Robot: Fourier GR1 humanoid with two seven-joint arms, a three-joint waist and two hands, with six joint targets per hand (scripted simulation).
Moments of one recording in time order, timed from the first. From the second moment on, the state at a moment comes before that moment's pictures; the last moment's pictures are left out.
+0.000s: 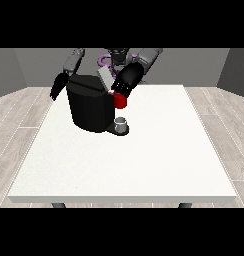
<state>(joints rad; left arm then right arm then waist) -1.29 0.47 0.09 -0.65 -0.82 -0.36 -0.12 -0.48 -0.08 -0.07 -1.26 0.17 -0.20 0.00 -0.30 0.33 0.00</state>
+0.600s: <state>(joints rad) -1.28 0.49 0.10 -0.62 -0.84 -0.31 -0.18 -0.49 -0.08 -0.05 -1.28 0.17 -0.19 0.01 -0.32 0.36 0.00</state>
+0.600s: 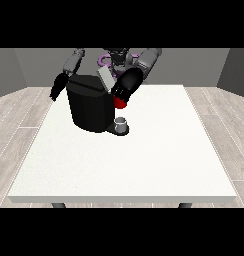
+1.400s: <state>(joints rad) -1.31 0.53 0.10 -0.64 -0.87 -0.25 -0.28 -0.50 -0.08 -0.05 -1.29 0.19 -0.20 0.02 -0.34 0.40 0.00</state>
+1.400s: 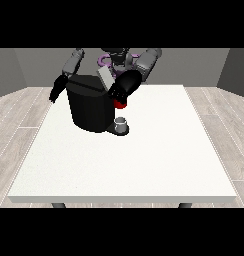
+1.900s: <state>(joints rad) -1.30 0.55 0.08 -0.64 -0.92 -0.20 -0.30 -0.50 -0.09 -0.04 -1.30 0.21 -0.21 0.04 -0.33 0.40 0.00</state>
